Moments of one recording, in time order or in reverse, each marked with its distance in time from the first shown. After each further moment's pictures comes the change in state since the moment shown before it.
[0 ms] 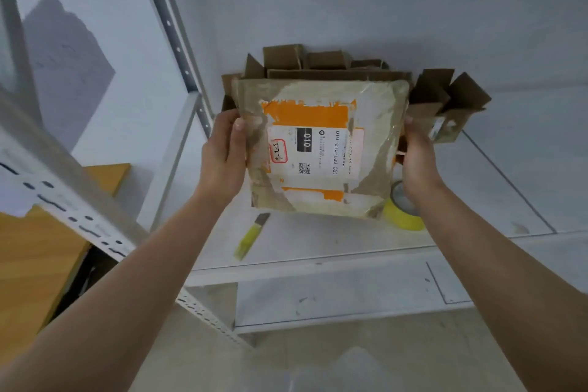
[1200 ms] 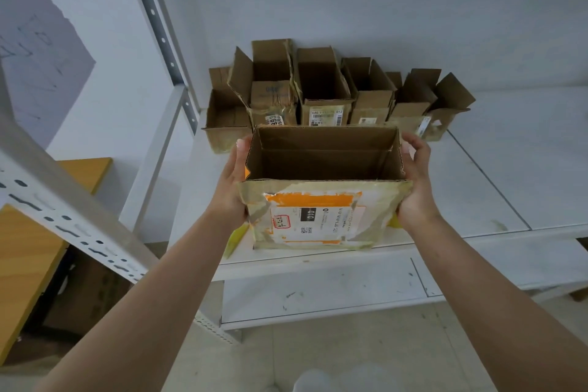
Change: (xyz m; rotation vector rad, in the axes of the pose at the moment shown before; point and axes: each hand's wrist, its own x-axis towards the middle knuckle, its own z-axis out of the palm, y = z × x) left_hand -0.032 -0.005 0.028 -0.703 -0.200 -0.541; right_hand -0.035 0.021 -0.027 0.058 -0.080 0.003
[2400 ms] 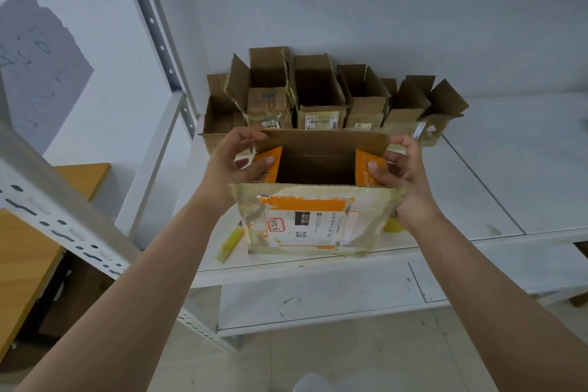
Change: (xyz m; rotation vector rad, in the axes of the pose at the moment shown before) left_hand 0.012 0.027 -0.005 0.582 -0.158 0.401; right_hand 0.002 -0.017 -0.003 -0.032 -0.090 -0.043
